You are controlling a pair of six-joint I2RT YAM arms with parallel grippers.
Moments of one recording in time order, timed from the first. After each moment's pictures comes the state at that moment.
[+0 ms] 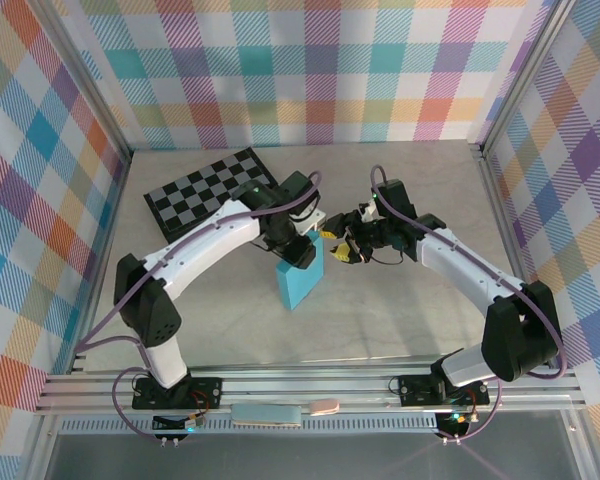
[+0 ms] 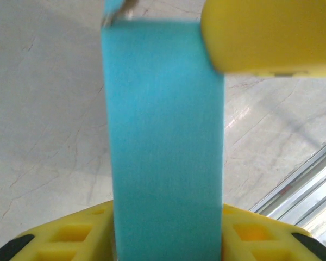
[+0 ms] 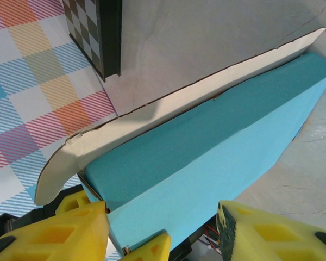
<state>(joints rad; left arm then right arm) -0.76 1.75 1.70 -1.24 0.11 -0.10 0.47 1.44 1.06 -0.45 -0.67 1.22</state>
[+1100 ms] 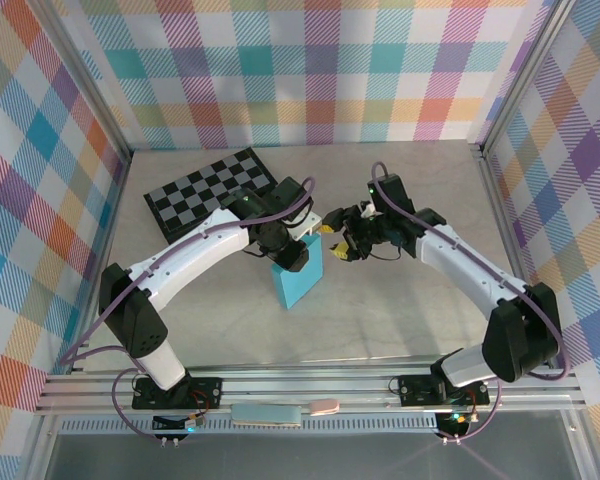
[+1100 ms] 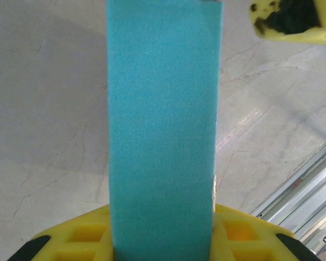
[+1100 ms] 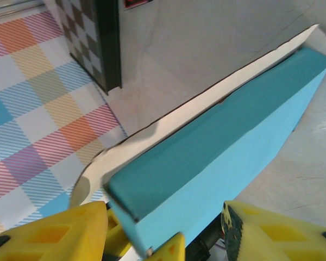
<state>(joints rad) -0.77 1.67 1.61 -1.18 0.09 -0.06 0.50 1.42 1.13 -0.50 -0.60 1.34</state>
